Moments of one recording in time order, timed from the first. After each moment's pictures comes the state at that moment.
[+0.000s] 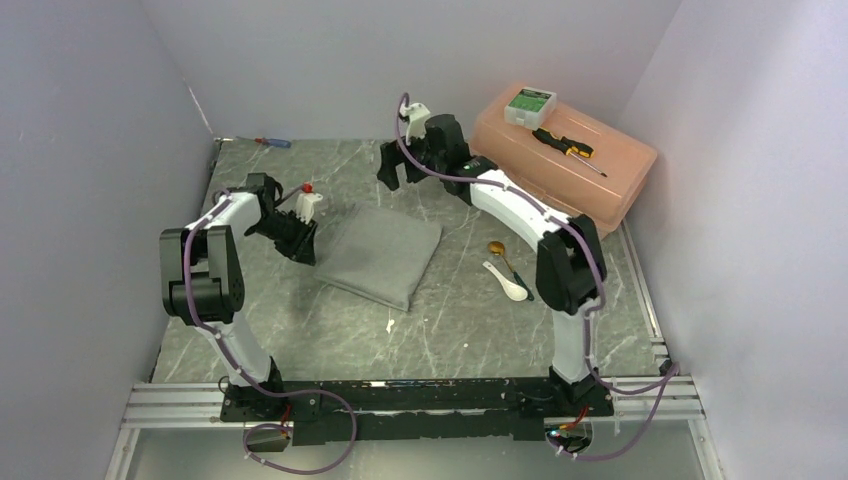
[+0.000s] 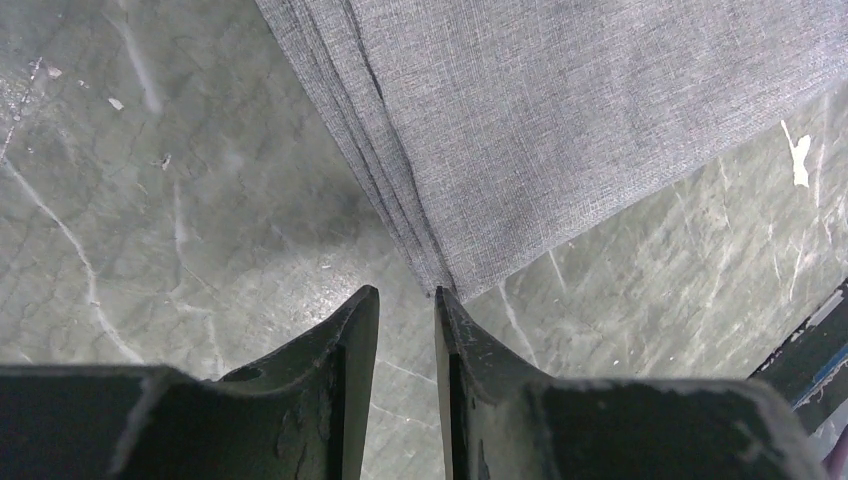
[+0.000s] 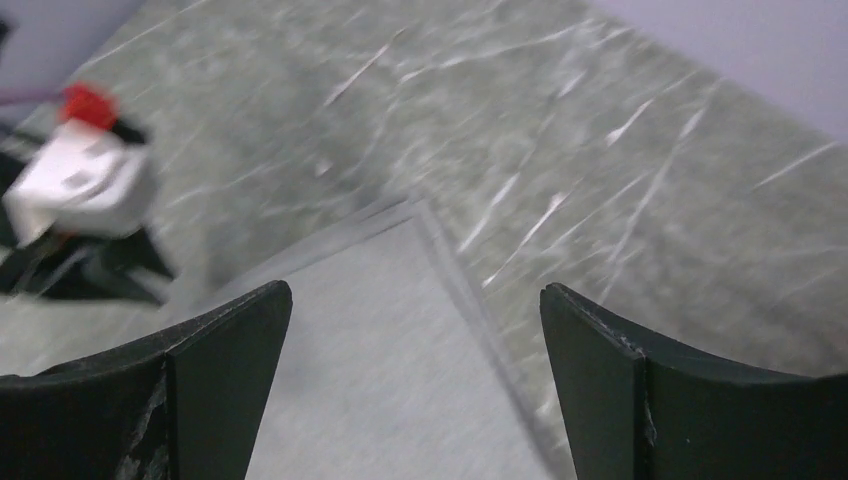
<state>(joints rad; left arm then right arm) 0.07 1.80 1.22 -0.82 0.57 0.72 0.61 1.95 1.71 -0.20 -0.26 0.11</state>
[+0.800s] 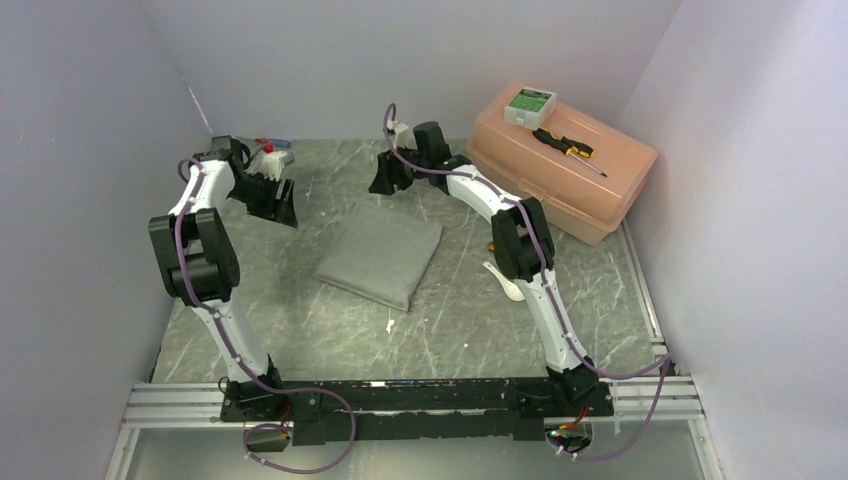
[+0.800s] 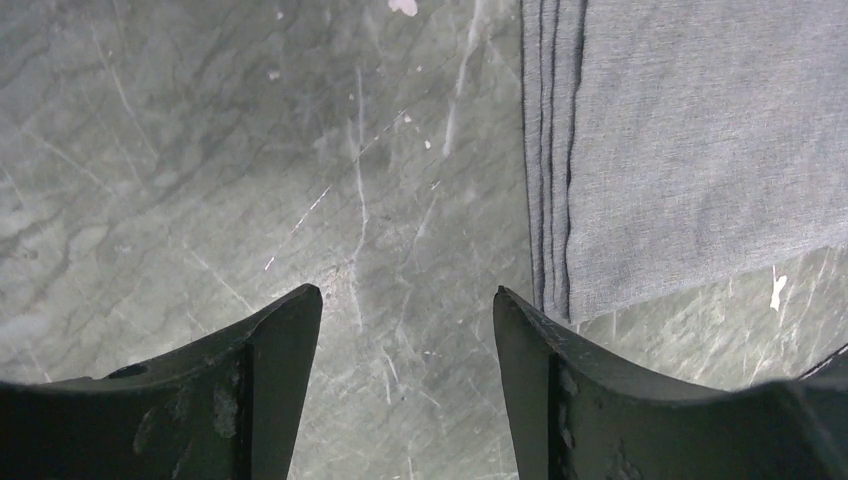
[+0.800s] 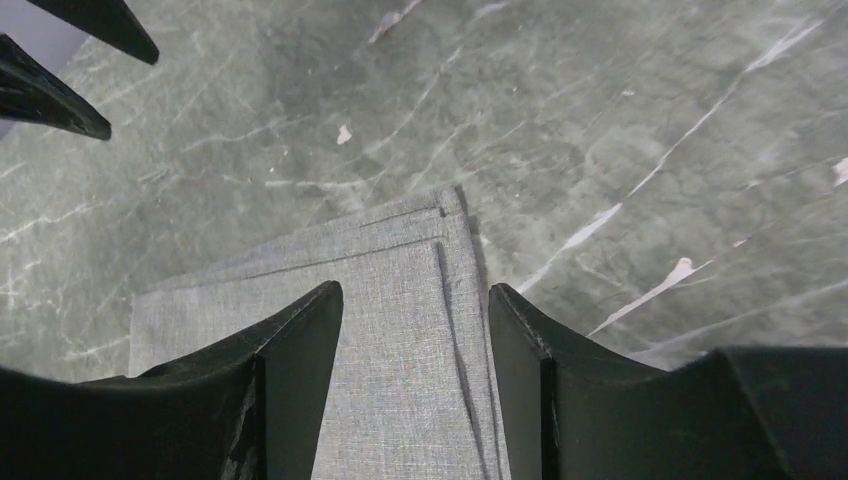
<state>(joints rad) 0.20 1.97 1.62 -0.94 0.54 0.54 0.51 2.50 2.17 -0.19 -0.66 0.12</state>
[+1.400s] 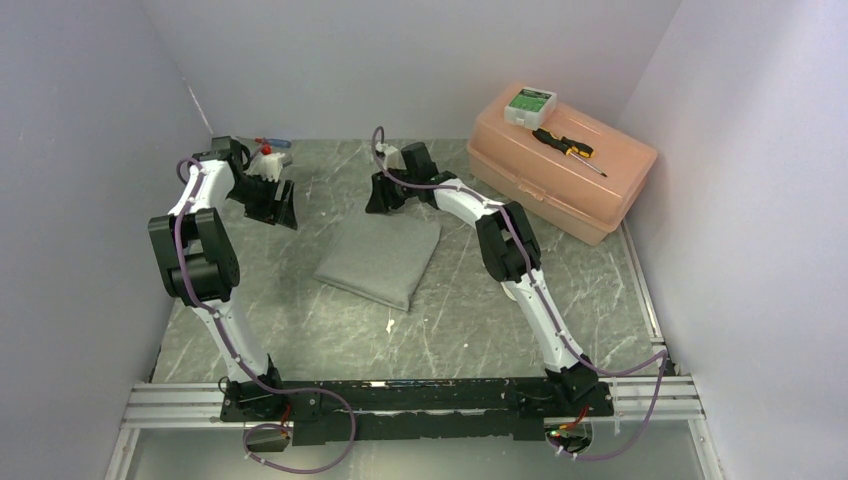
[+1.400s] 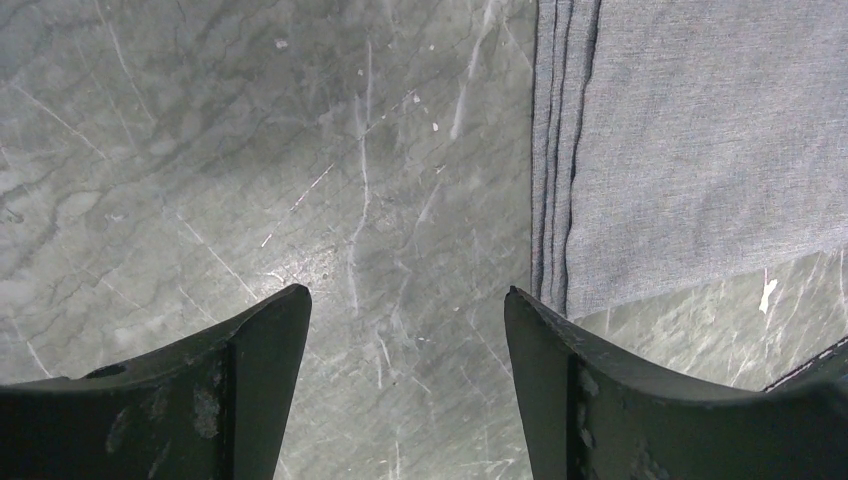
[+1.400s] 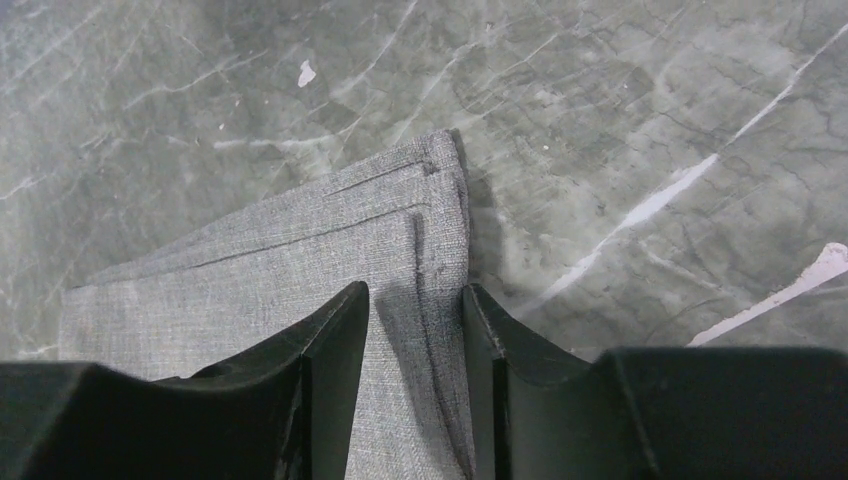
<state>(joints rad) 0.21 1.97 1.62 -0.97 0.50 0.48 0.55 2.63 2.18 -0.17 -0.67 0.14</state>
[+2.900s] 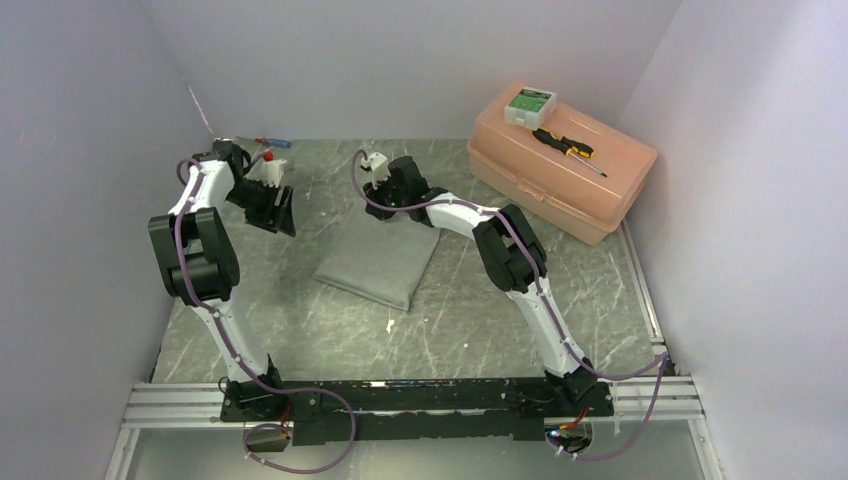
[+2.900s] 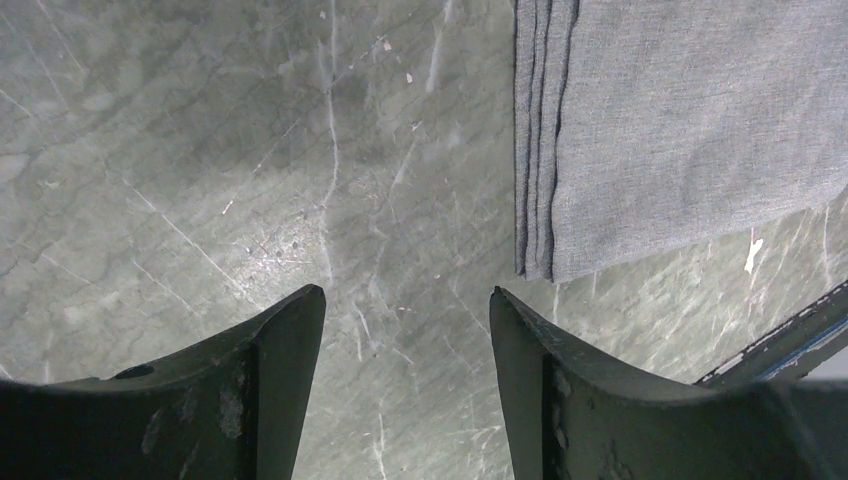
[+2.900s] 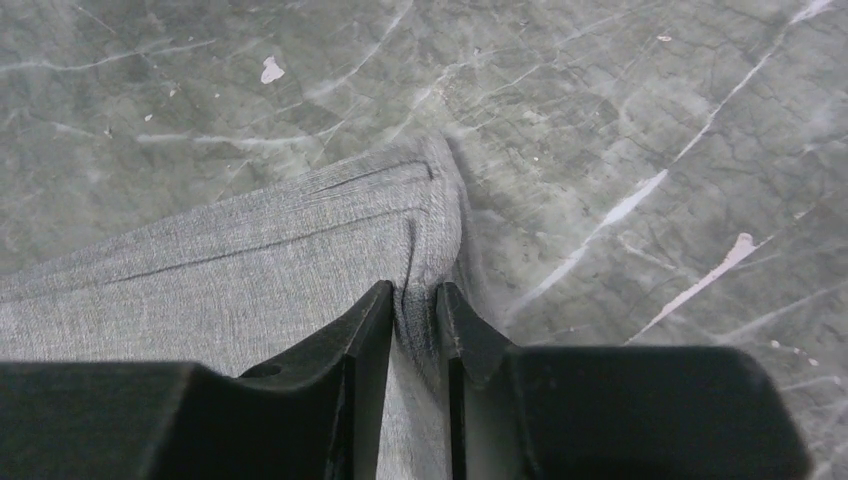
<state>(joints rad) 0.21 1.98 1.62 -1.05 0.50 0.52 0.65 2.45 1.88 0.04 -0.33 -0.05</state>
